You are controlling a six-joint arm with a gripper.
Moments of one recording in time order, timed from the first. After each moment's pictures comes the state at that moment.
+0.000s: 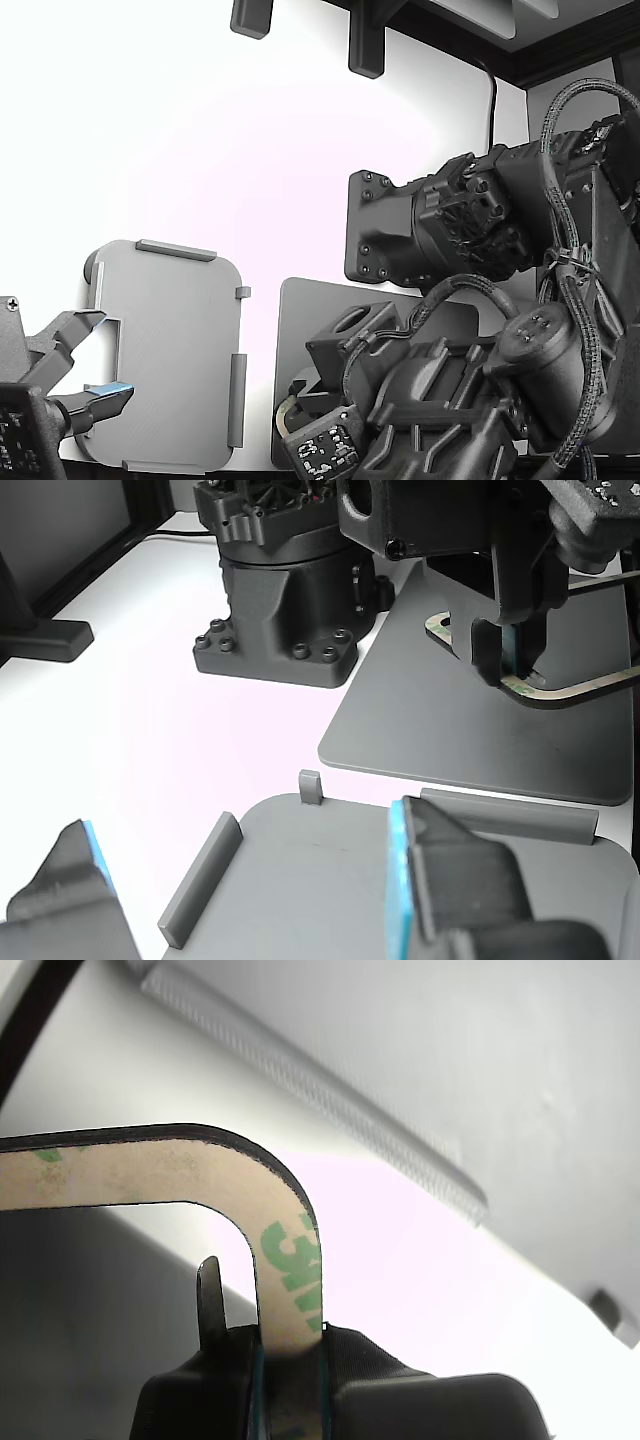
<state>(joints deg) 45.2 88.8 78.0 94.3 9.1 11.9</state>
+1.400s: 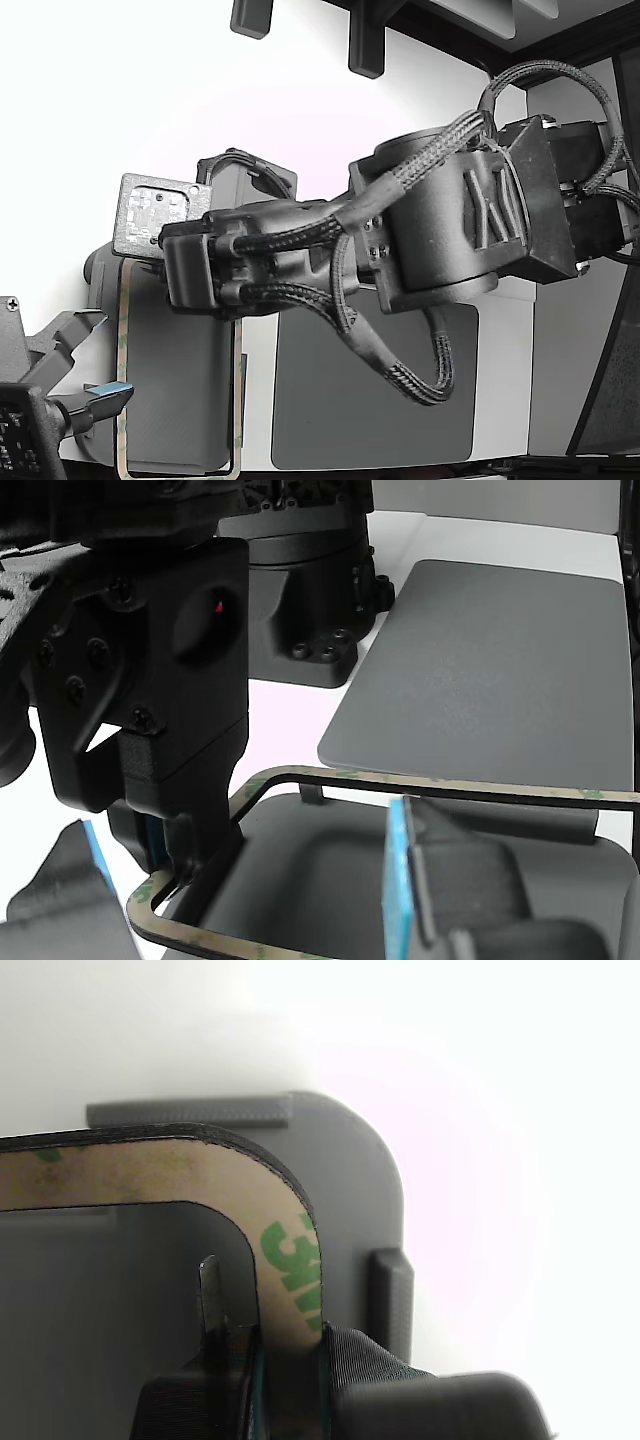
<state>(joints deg) 17.2 69.6 53.8 94.3 9.0 19.8</state>
